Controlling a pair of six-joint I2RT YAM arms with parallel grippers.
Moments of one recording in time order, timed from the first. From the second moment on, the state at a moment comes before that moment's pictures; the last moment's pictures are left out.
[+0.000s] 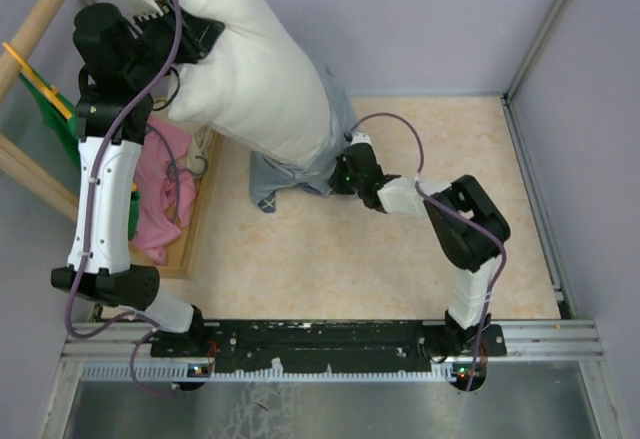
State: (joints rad) left arm -0.16 1.56 2.11 -0.45 0.26 -0.44; right arm 0.59 1.94 1.11 0.22 0.03 0.57
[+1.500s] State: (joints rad) left arm -0.08 1.18 1.41 -0.58 0.31 -0.16; right arm 0.22 1.76 1.40 -0.03 -0.44 0.51
